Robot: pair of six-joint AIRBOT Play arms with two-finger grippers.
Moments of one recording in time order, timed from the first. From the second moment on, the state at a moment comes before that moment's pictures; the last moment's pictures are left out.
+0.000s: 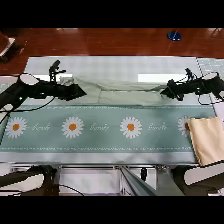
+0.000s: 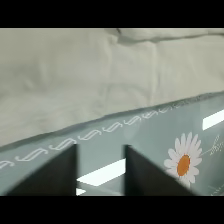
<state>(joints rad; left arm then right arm) -0.07 -1.38 0.97 0.70 -0.94 -1.17 -0.27 -1.73 1.24 -0.77 1.12 1.36</state>
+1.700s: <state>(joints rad) -0.65 -1.94 1.81 0.72 -1.05 -1.48 -0.31 -0.70 0.99 -0.86 1.36 1.43</state>
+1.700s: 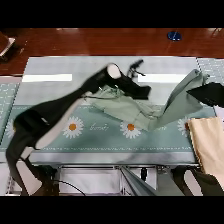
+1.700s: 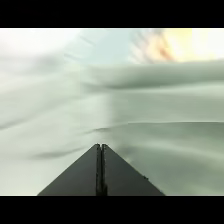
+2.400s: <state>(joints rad) 0.01 -0.81 0.83 1.02 -0.98 -1.50 0.32 -1.46 1.43 -0.84 1.05 1.48</state>
